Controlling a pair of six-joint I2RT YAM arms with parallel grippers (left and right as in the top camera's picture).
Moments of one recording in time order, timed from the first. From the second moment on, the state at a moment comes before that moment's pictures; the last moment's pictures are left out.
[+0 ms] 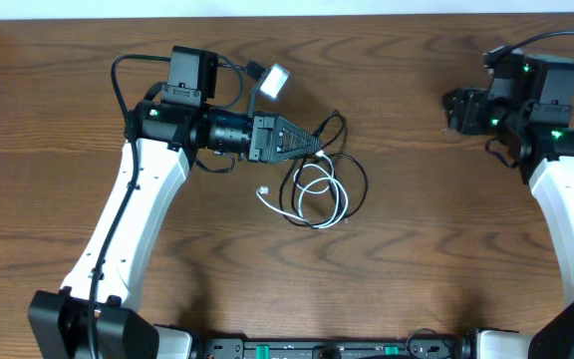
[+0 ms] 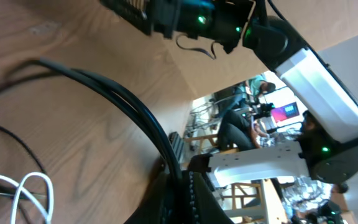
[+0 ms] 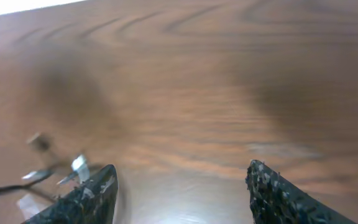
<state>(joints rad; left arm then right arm) -0.21 1.56 1.40 -0.85 1.30 -0.04 -0.07 1.49 1.18 -0.48 -0.38 0.05</state>
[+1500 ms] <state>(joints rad) 0.14 1.56 1.40 -0.39 1.19 -0.54 0.18 1.80 1.18 -0.66 0.23 0.33</state>
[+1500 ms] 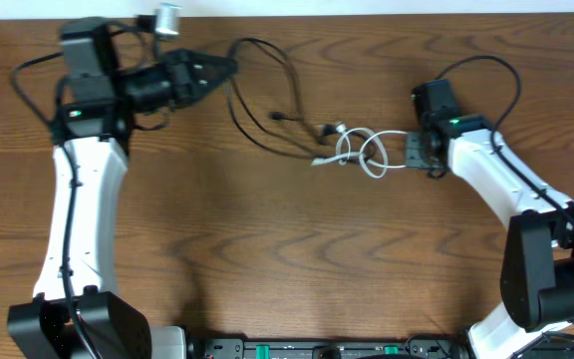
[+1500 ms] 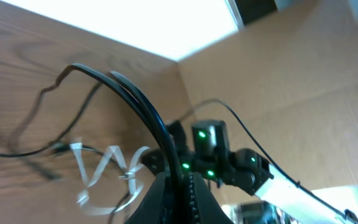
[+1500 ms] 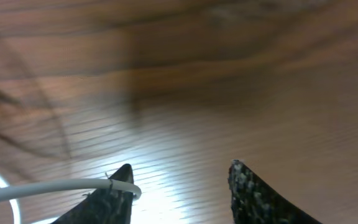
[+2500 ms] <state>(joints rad) 0.23 1.56 1.40 -0.70 1.09 -0.35 -0.07 1.70 1.49 -0.73 -0.40 0.11</state>
